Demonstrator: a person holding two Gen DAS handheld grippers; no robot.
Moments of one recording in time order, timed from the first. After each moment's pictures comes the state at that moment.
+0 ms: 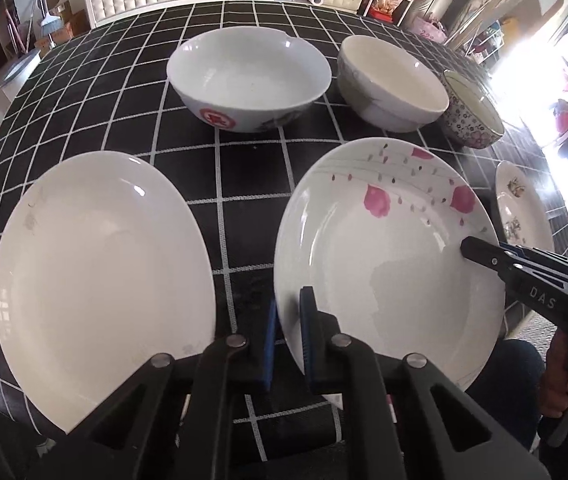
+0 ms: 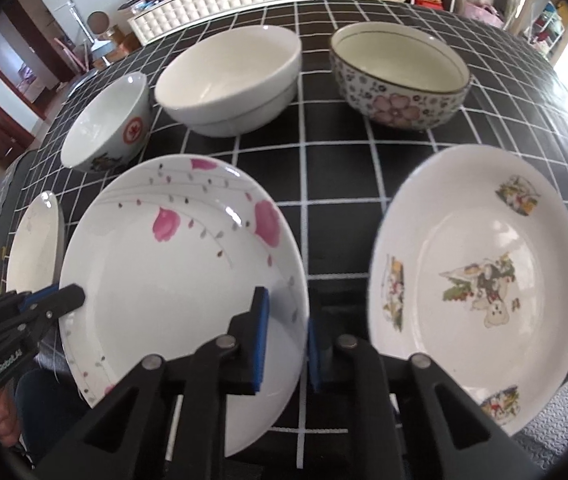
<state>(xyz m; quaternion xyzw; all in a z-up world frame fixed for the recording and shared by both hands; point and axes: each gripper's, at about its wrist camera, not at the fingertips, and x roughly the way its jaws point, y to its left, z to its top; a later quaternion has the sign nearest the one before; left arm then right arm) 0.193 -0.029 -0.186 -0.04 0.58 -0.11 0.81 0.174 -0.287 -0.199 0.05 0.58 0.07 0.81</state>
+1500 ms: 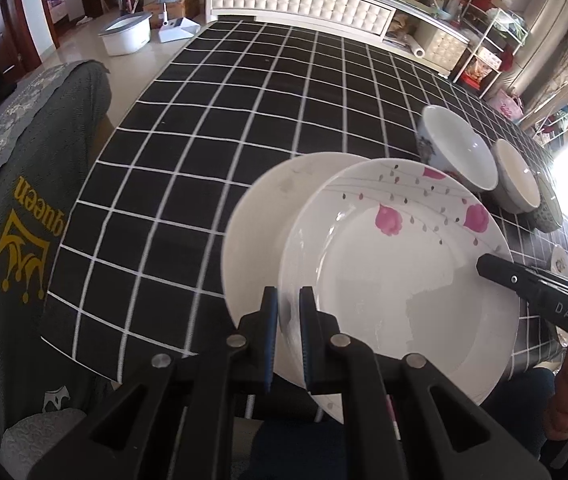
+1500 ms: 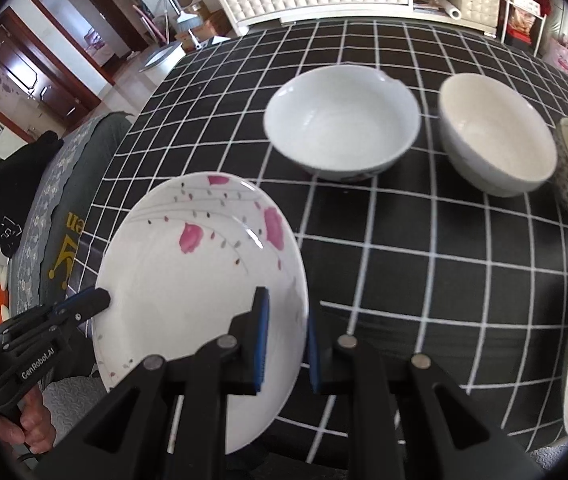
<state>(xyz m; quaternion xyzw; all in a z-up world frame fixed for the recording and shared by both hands) 0.143 0.144 -0.152 -0.11 0.55 0.04 0.83 0.198 -0.132 -0.174 0.03 0.58 0.21 0.79</state>
